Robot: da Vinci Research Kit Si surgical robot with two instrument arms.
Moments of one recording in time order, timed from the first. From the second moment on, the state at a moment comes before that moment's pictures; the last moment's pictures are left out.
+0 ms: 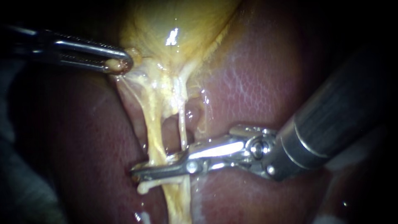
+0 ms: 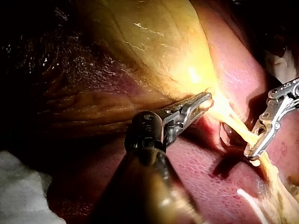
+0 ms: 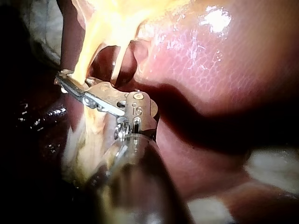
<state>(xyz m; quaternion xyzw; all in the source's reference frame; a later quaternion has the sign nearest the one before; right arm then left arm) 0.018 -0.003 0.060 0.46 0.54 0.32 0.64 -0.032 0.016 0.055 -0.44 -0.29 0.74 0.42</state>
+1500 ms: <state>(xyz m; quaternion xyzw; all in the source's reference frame) 0.012 -0.001 0.059 0.26 0.55 0.12 0.79 -0.031 0.016 0.055 -0.44 -0.29 0.74 0.42</state>
